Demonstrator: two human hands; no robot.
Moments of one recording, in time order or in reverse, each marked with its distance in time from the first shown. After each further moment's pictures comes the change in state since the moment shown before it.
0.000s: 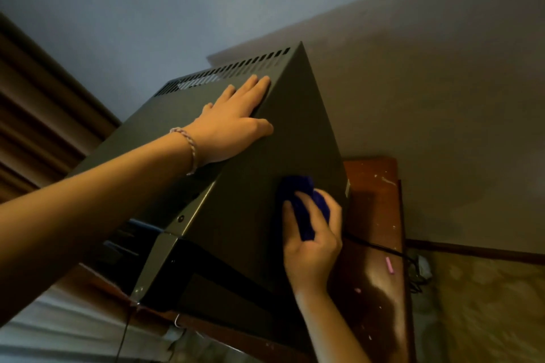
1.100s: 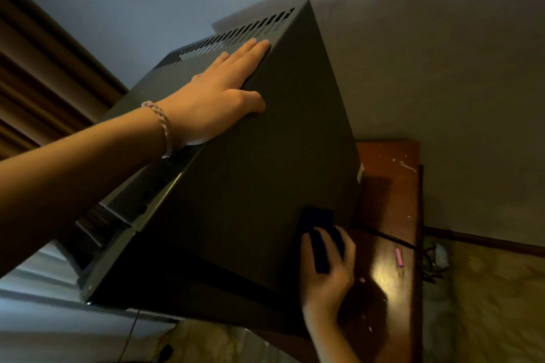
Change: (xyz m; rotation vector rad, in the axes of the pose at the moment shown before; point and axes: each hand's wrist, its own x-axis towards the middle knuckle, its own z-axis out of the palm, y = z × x) left_hand -0.001 0.011 0.001 -0.056 -0.005 -0.038; right_hand -0.058 0.077 -0.030 0.010 -0.049 0.278
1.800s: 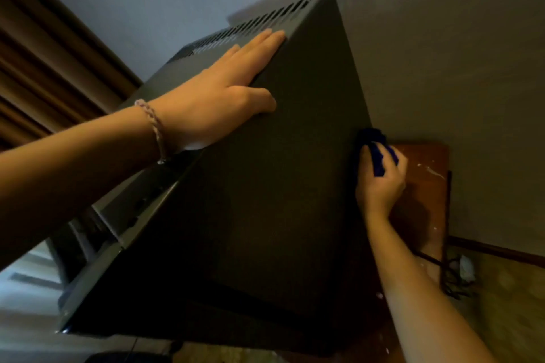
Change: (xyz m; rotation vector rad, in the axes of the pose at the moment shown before) left_hand 0.001 -0.006 0.001 -0.077 -0.002 0.022; right_hand 0.186 0.031 0.045 -0.030 0.002 0.019
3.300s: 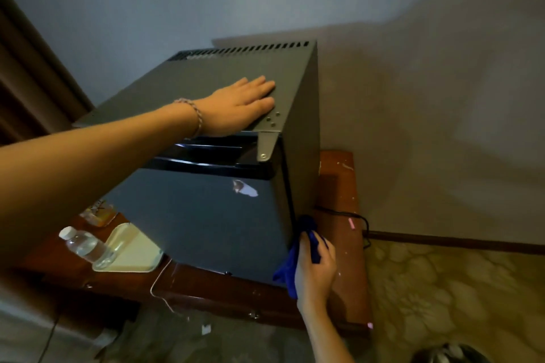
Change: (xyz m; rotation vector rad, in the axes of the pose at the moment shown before) left_hand -0.087 -0.099 -0.012 0.109 -0.046 0.335; right_hand -0.301 -0.065 -0.063 0.017 0.104 0.231
